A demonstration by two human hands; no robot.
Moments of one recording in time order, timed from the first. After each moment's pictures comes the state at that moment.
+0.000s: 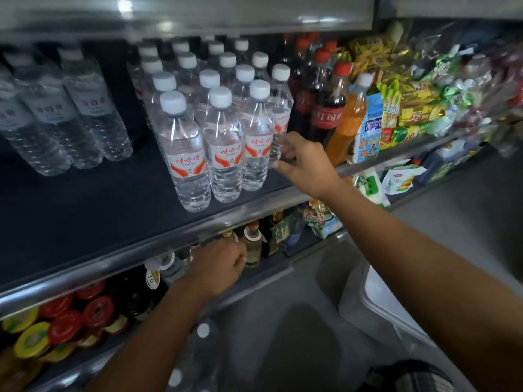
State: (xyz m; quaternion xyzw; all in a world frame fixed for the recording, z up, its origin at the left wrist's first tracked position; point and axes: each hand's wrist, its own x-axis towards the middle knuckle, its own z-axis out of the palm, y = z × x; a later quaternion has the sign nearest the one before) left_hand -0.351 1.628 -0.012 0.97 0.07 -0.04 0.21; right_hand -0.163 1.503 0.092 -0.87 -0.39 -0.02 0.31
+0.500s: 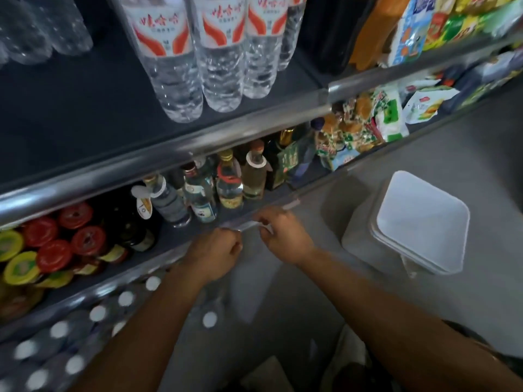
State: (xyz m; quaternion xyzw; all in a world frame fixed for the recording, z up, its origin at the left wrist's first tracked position) left_hand -0.406 1.610 -0.118 0.95 0.09 -0.19 0.23; right_hand -0.308 1.464 -0.127 -0.86 -0.39 0.17 0.28
